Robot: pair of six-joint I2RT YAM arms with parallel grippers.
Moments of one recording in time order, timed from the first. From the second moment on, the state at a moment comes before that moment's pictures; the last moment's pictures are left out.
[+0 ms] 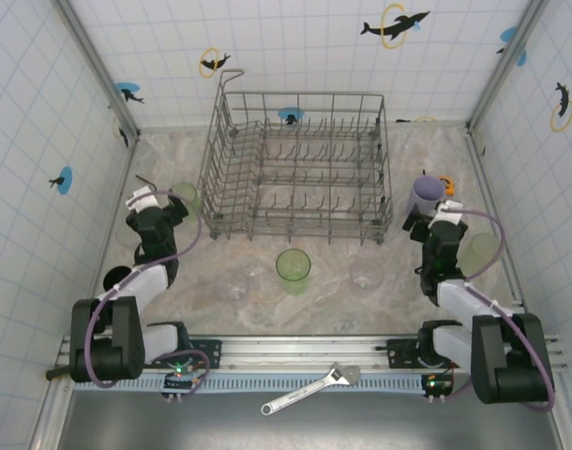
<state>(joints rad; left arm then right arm) 0.02 1.21 0.40 0.55 -0.29 -0.22 0.08 1.08 0.22 0.56 0.29 0.19</state>
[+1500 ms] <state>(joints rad) -0.23 1.07 1.15 -0.81 -0.05 -0.55 0.10 1.01 0.67 -0.32 0.12 0.34</state>
